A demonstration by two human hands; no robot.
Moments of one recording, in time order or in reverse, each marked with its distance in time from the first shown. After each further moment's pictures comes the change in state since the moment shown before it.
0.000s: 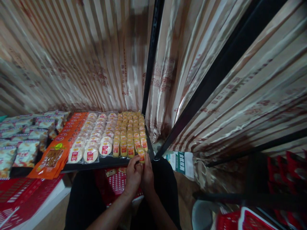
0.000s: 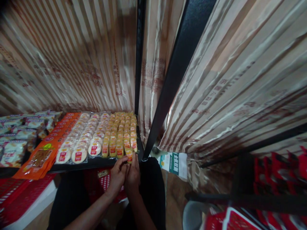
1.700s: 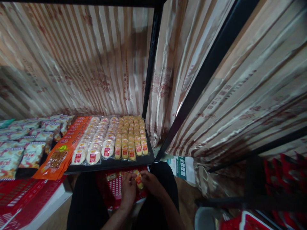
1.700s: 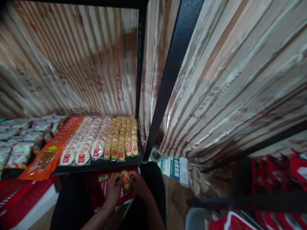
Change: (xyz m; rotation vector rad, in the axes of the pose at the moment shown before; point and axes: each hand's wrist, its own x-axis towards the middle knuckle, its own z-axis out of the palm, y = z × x) left_hand -0.029 -0.036 -0.031 0.282 -0.001 -0.109; right_hand 0.008 -0.011 -0.059 0.424 -0.791 0.423
